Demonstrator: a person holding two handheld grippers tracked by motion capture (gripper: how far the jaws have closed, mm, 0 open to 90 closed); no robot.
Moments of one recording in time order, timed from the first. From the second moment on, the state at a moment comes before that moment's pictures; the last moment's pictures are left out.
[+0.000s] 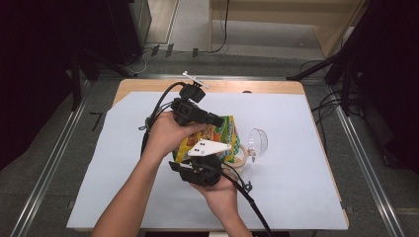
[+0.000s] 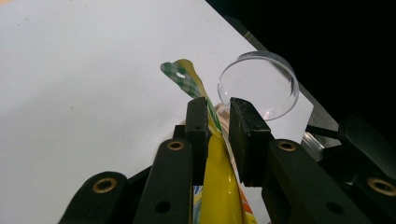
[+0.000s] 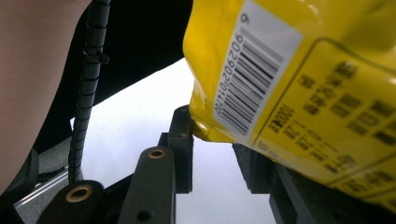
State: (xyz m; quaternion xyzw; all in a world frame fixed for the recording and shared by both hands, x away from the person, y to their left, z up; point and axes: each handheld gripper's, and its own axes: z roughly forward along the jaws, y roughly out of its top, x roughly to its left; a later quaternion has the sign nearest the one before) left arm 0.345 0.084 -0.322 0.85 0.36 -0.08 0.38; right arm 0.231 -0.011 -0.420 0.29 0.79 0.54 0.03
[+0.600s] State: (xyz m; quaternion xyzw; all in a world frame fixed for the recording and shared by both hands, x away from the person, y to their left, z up) left arm 0.347 0.086 -0.323 0.85 0.37 -0.08 0.38; right arm 0.231 -0.010 -0.419 0.29 0.79 0.53 0.03
